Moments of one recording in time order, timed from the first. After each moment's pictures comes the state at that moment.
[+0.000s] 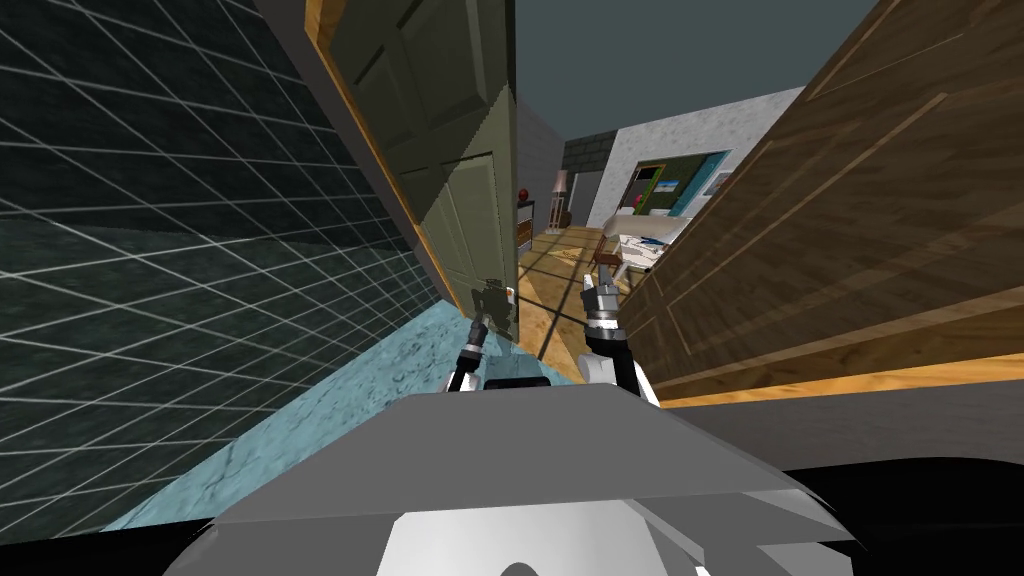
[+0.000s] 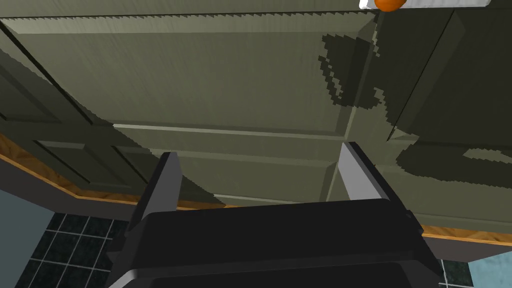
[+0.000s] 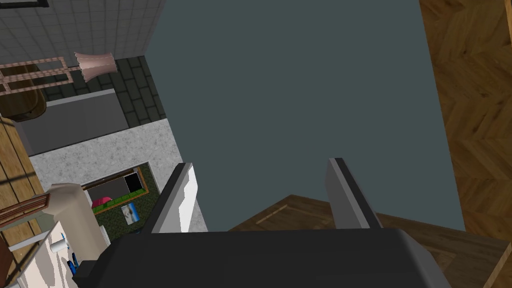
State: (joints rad) arm 0.24 0.08 -0.25 -1.41 -0.08 -0.63 0.09
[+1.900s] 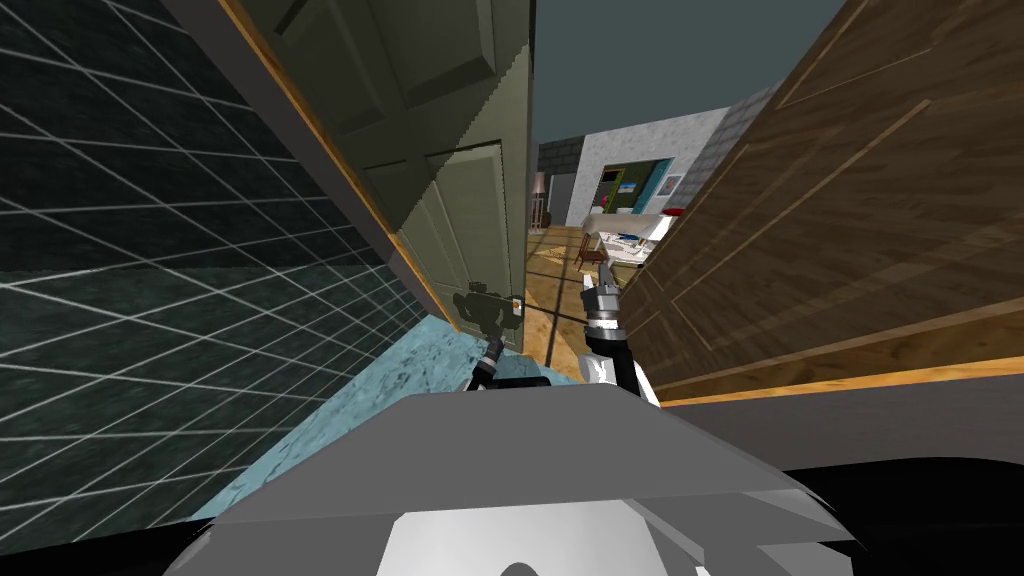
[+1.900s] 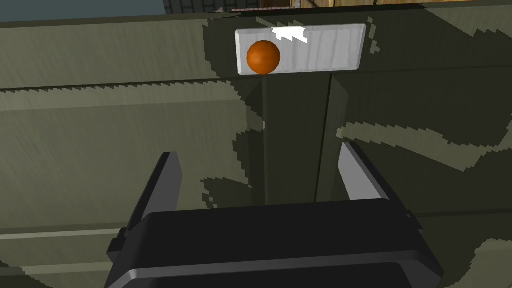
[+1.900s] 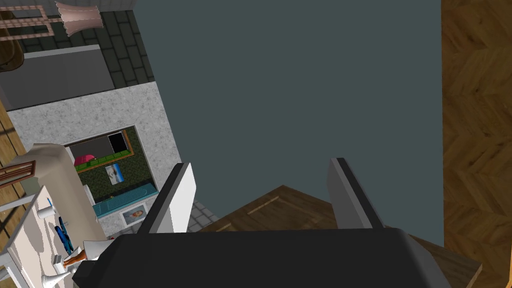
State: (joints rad) arm 0.12 0.06 -0.40 -0.98 -0.10 -0.73 0.09
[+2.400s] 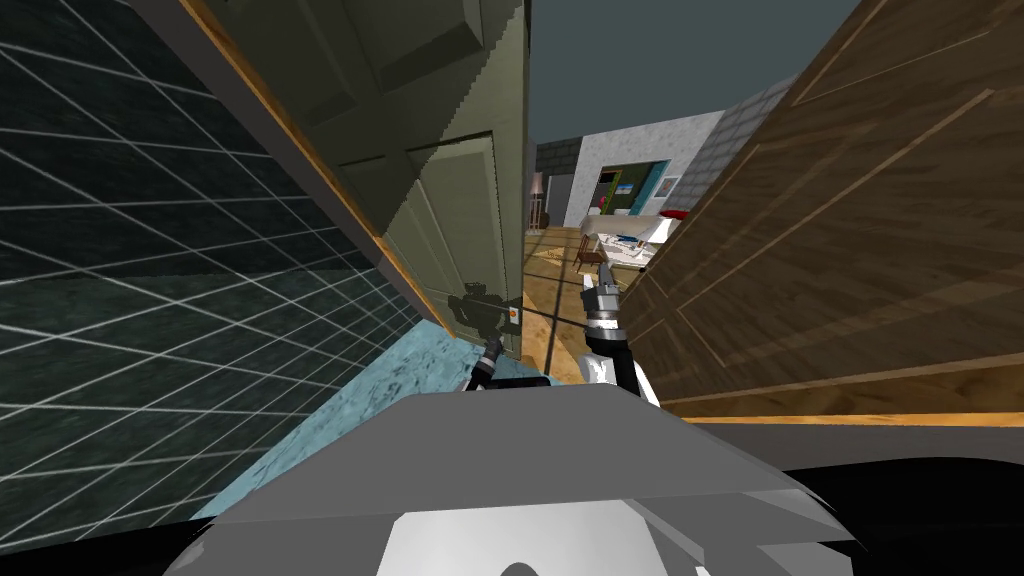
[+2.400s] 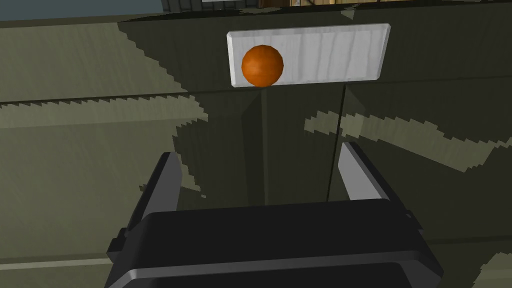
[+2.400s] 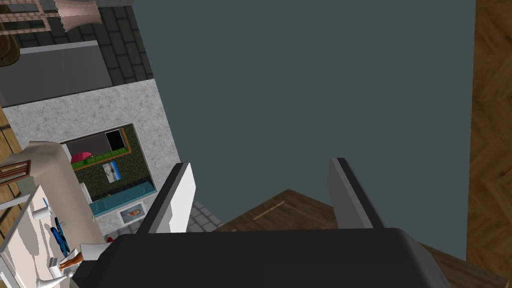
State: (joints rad) arm 0.11 0.07 -0.39 -0.96 -0.09 -0.74 0.08
